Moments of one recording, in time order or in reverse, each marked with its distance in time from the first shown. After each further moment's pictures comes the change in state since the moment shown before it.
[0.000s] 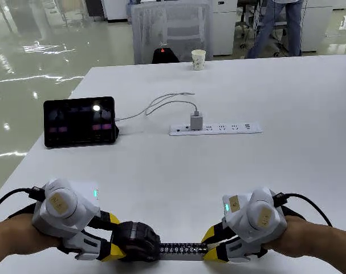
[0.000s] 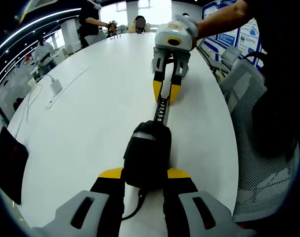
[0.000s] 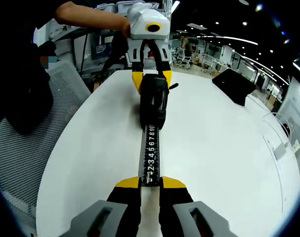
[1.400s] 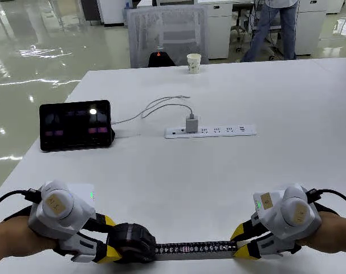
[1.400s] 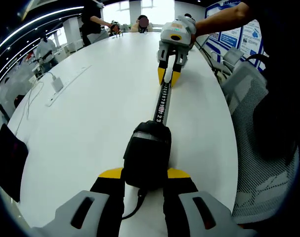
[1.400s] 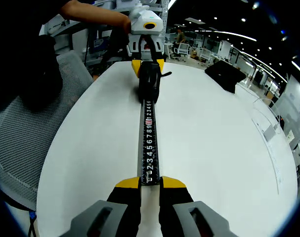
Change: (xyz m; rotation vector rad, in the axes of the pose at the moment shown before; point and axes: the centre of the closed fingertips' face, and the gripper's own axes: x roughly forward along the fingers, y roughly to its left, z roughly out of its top) left arm 0.001 0.001 0.000 -0.023 0.005 0.004; right arm -0.048 -0.003 -0.050 0.006 0.066 -0.025
